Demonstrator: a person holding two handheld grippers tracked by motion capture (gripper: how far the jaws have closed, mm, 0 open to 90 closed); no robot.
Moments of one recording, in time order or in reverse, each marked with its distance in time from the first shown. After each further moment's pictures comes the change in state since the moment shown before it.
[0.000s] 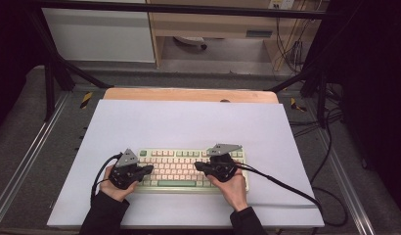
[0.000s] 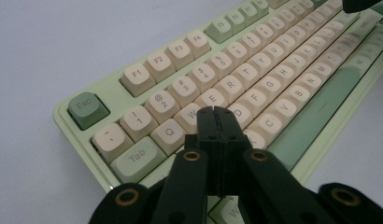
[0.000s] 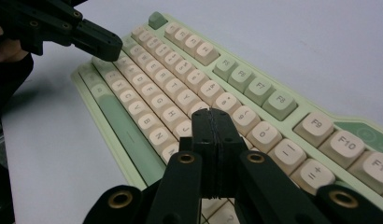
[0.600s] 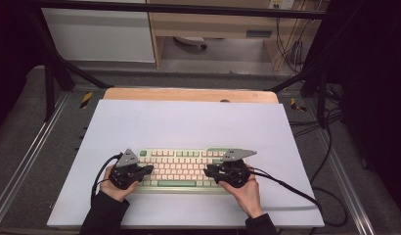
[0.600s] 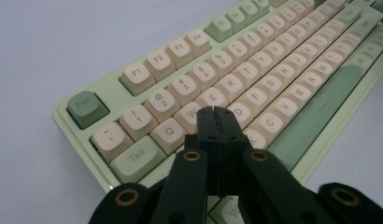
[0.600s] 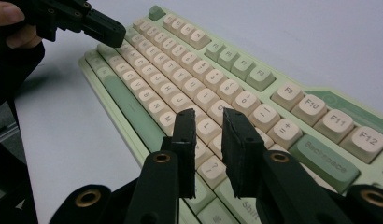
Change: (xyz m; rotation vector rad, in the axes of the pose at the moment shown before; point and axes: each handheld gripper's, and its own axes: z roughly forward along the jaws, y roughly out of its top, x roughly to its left) left arm 0.000 0.000 0.001 0.003 0.001 -0.002; right arm -0.006 -0.018 -0.031 -0.013 -0.006 -0.012
